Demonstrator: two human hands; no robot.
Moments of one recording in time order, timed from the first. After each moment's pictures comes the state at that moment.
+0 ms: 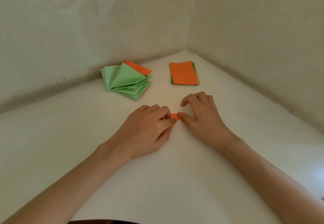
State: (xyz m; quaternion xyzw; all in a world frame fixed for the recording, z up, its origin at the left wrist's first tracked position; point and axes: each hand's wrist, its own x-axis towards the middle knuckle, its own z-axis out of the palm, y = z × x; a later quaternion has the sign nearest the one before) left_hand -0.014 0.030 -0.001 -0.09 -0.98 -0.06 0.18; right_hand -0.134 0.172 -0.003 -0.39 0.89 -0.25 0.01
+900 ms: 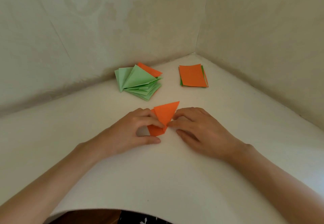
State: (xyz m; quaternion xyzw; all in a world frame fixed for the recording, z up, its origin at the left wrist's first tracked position) left_hand 0.020 -0.015 -0.004 -0.03 -0.94 -0.34 0.05; right_hand -0.120 0.180 -0.007 -0.65 0.74 -0.17 -0.04
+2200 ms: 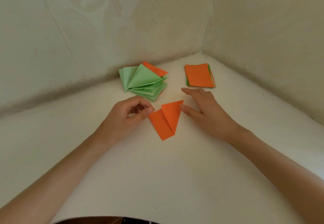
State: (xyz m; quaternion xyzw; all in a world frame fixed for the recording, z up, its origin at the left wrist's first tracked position) left_hand 0.014 -0.035 -0.006 0.09 -0.82 -0.52 0.21; right_hand -0.139 0.145 0.005 -0.46 0.84 -0.27 0.06
